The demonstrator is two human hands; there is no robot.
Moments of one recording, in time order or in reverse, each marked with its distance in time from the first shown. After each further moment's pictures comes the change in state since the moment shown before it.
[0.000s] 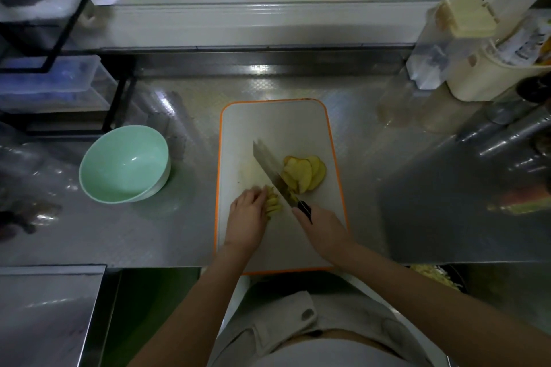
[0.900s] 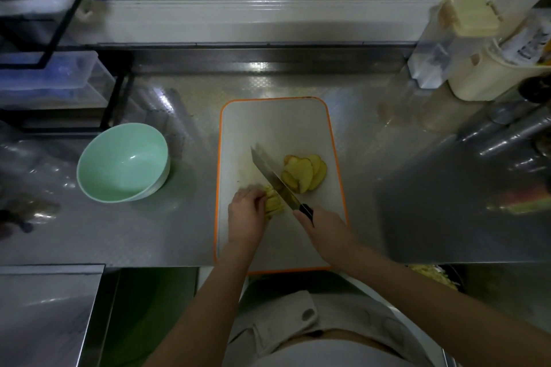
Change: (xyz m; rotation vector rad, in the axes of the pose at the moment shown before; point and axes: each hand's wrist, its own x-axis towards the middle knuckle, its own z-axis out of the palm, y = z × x) left_hand 0.006 0.010 0.000 -0.272 0.200 -0.251; right_hand -0.005 -0.006 -0.005 -0.112 -0.037 0.054
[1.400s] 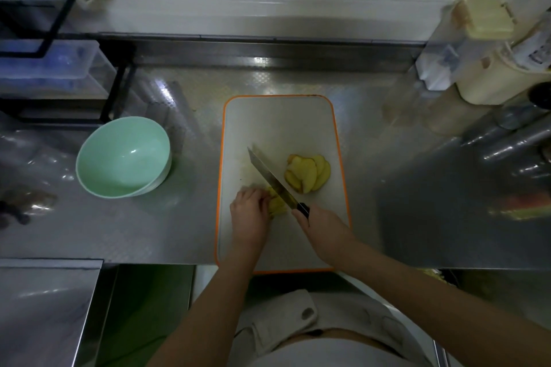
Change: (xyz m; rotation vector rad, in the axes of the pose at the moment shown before) left_hand -0.002 -0.005 0.011 0.055 0.074 0.017; right_hand 0.013 -0.005 0.003 -0.067 -0.088 -0.003
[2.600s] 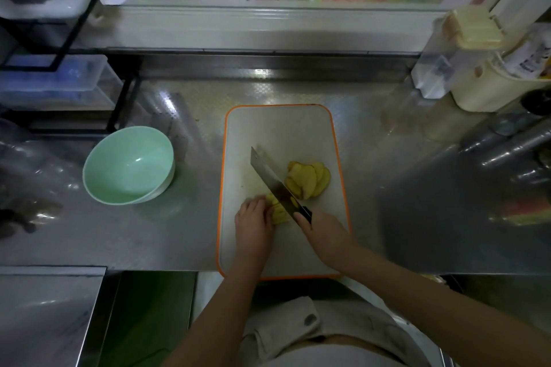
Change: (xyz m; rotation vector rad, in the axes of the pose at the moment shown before) left_hand -0.012 -0.004 0.006 -0.039 -0.056 0.022; right_hand -0.003 0.001 -0.002 0.071 0.045 0.002
